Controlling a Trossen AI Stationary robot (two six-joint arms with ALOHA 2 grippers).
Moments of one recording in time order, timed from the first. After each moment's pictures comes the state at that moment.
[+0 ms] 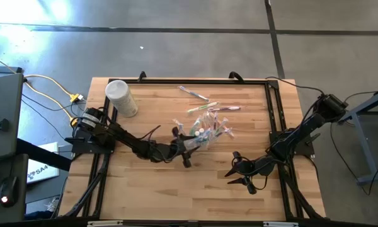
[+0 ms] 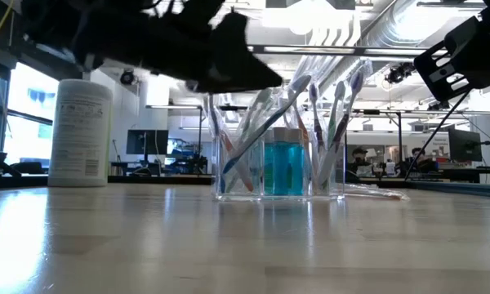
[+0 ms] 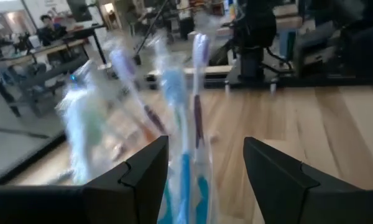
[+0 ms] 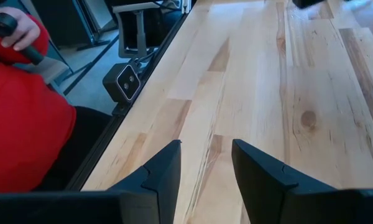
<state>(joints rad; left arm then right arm) -0.31 1.82 0.79 0.97 -0.72 0.08 0.68 1.28 0.43 0.42 0.26 0.36</state>
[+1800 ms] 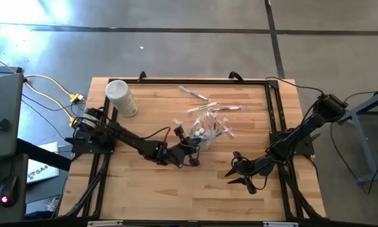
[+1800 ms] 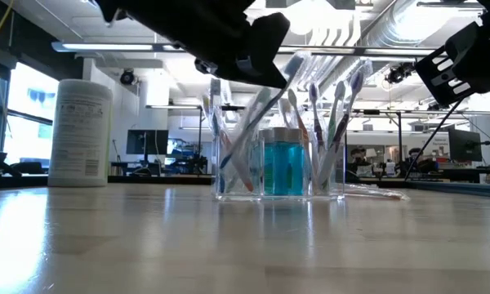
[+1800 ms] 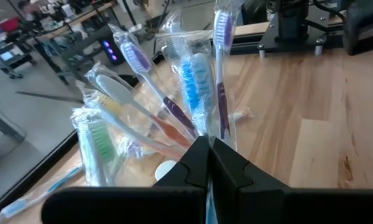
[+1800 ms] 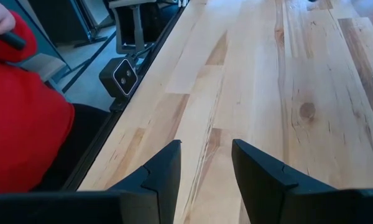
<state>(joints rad) -0.32 1.82 1.07 0.41 -0.88 -0.02 0.69 1.28 0.43 0.40 0.26 0.38</state>
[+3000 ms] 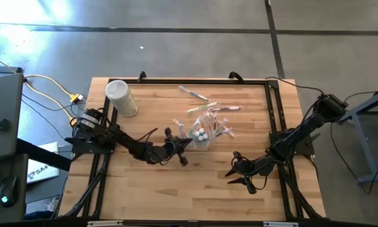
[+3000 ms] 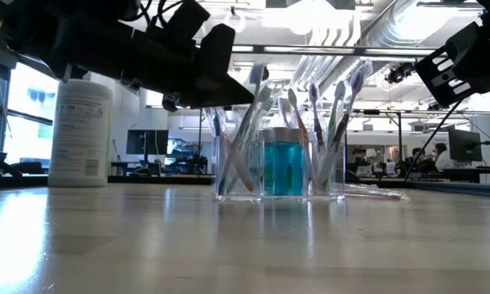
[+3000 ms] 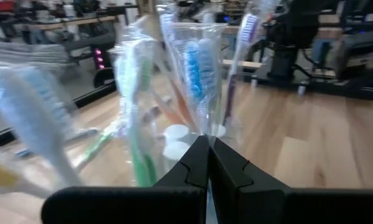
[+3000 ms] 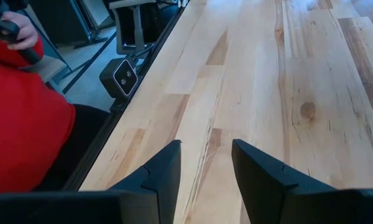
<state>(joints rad) -0.35 1.82 0.73 0.96 -0.86 -0.14 0.69 1.28 0.43 0.40 0.26 0.39</state>
